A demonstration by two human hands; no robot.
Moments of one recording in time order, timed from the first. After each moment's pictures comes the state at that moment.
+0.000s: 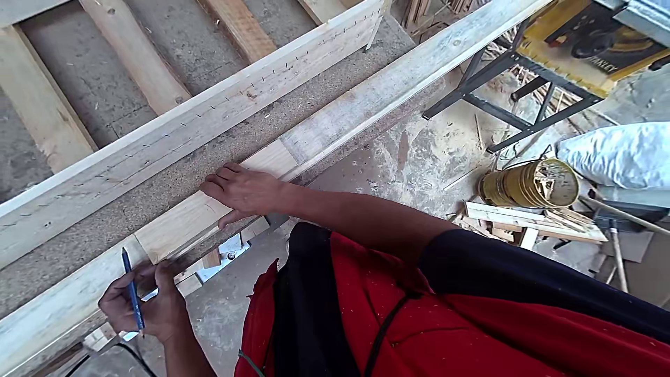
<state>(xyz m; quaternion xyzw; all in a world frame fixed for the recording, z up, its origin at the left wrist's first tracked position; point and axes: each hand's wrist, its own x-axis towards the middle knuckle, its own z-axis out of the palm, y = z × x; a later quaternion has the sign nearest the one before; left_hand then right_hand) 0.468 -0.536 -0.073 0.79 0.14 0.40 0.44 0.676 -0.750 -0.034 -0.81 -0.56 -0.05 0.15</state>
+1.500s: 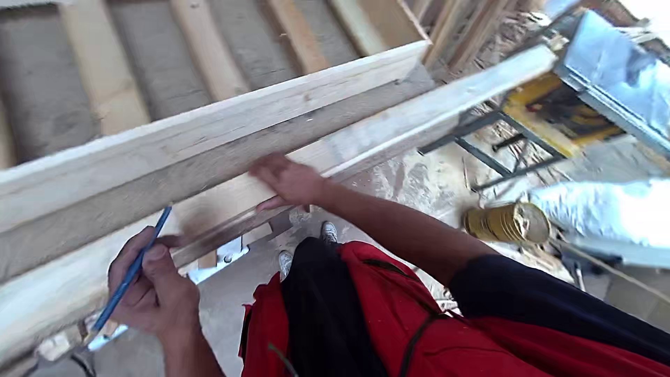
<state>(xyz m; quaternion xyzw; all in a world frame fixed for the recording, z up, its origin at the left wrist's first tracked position) 0.473 -0.532 -0.005 0.76 0.02 0.39 0.52 0.666 -0.752 -0.033 -0.82 -0.54 -0.11 0.14</state>
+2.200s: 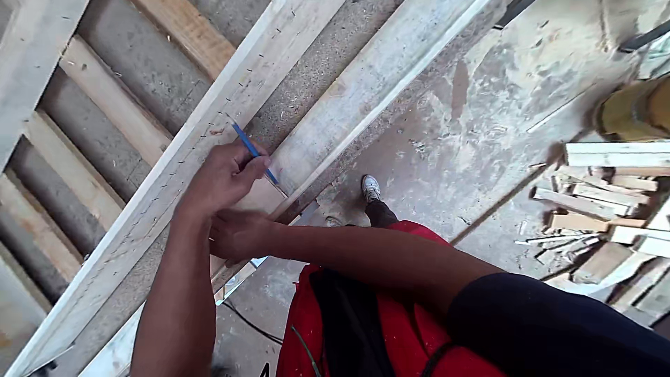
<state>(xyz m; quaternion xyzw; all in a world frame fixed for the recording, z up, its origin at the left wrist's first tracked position) 0.776 -0.704 0.037 0.91 -0.23 -0.20 0.29 0.681 -0.748 -0.061 -0.79 -0.54 -0.08 0.28</state>
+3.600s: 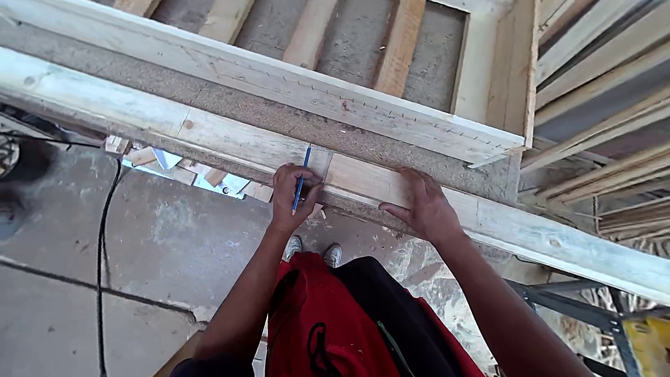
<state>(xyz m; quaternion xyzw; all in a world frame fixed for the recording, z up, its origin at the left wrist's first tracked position) 0.629 -0.814 -0.094 0.79 0.16 0.44 0.38 0.845 -1.052 -0.034 -0.81 -0.56 -0.04 0.17</state>
